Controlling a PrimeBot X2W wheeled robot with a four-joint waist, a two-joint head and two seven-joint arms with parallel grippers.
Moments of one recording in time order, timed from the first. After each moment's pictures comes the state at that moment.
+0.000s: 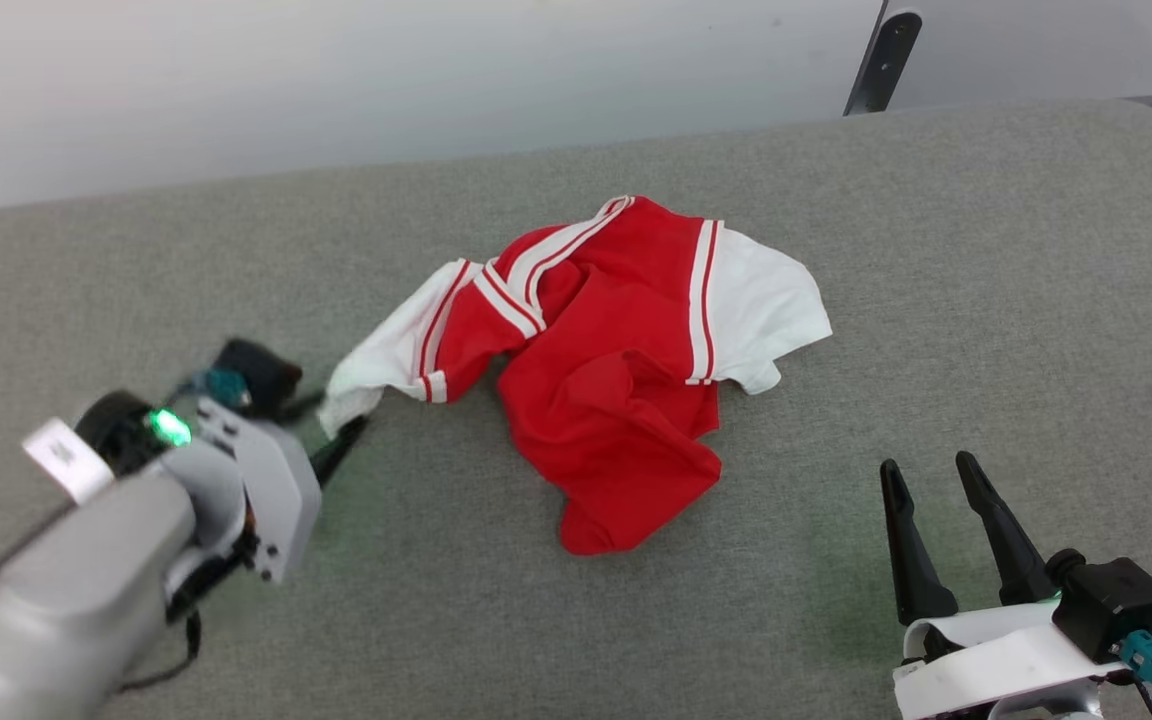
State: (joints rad) left arm -0.88 0.66 -1.20 0.67 -0.93 -0.13 -0.06; right arm -0.07 -0.05 0.10 0.12 0.24 0.13 -0.26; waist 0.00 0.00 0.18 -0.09
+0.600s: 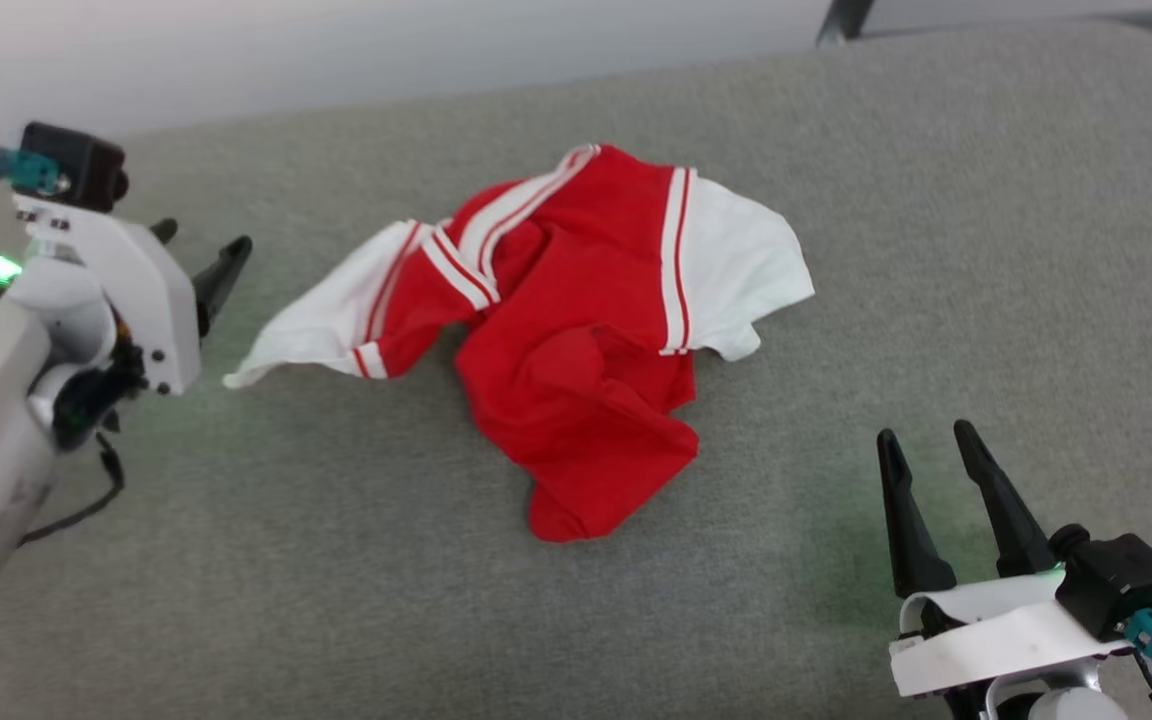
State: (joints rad) left arm -1.13 0.71 -1.16 0.78 -1.19 -0.13 0.10; right arm -0.10 -0.05 0.11 0.09 0.26 0.13 -0.26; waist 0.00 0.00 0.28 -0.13
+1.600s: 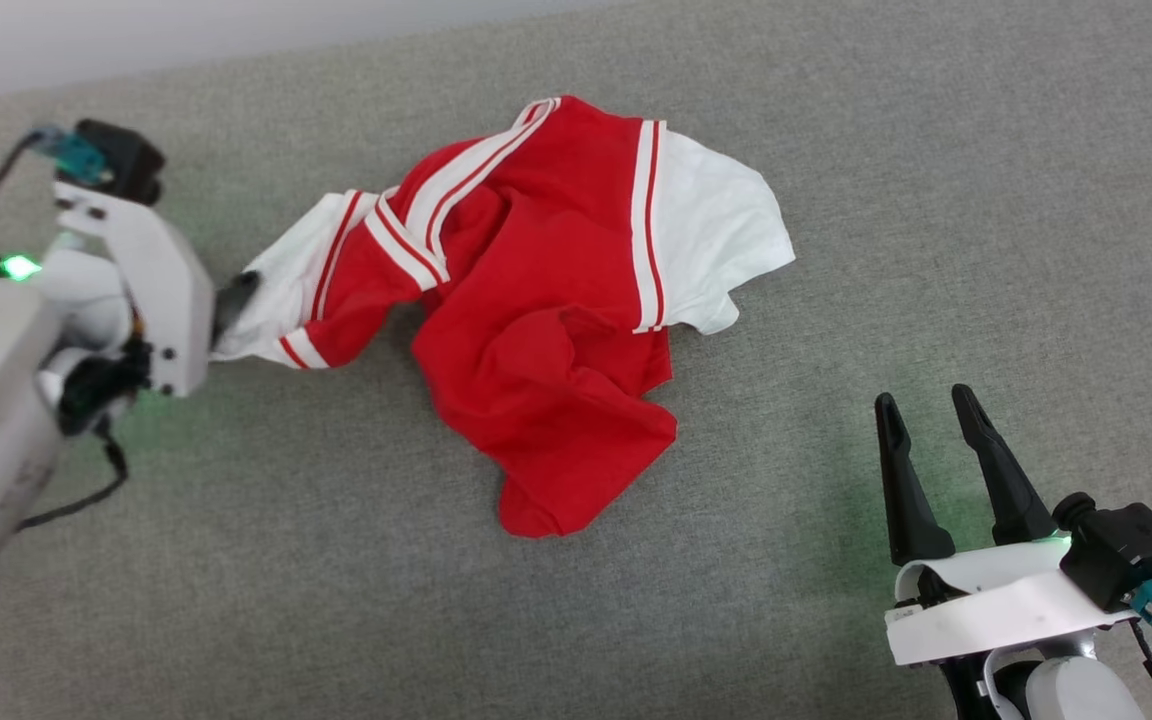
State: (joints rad) left arm -1.19 0.68 -1.27 0.82 -1.23 -0.13 0.26; right arm -0.15 -0.05 0.12 0.09 0.29 0.13 -0.26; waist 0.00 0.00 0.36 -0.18
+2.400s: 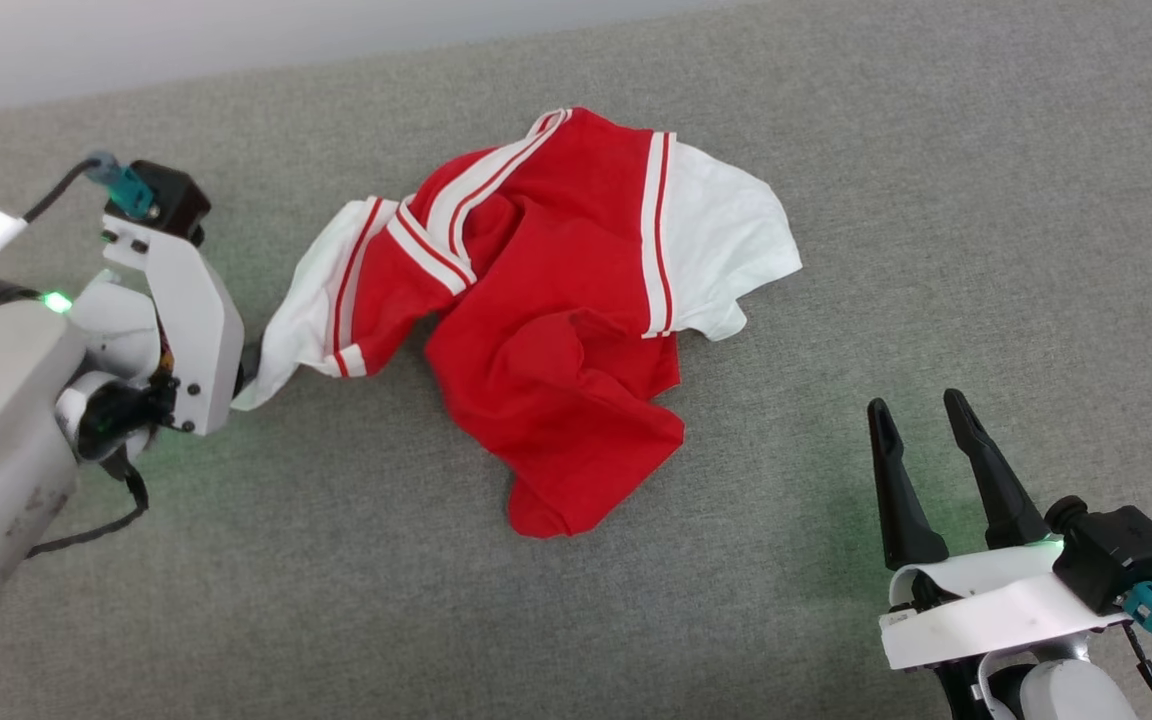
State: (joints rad) left arm -1.16 0.72 -1.27 0.70 -1.25 -0.13 0.42; right arm -0.15 -0.05 0.13 0.10 0.30 0.13 -0.26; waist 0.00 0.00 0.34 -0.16
